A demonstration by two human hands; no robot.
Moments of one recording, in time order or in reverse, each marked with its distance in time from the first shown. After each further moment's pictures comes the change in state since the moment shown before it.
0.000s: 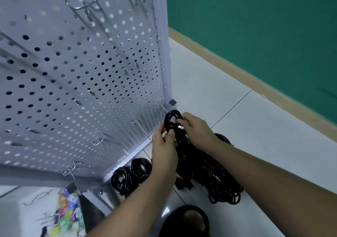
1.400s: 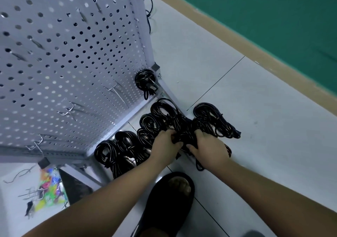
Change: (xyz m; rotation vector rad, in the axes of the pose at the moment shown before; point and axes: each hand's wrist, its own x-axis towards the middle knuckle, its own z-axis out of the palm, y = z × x) left_hand 0.025 -0.134 -0.011 1.053 -0.372 0.103; right_hand -0.106 0.134 0.021 -0.856 -0.093 0.106
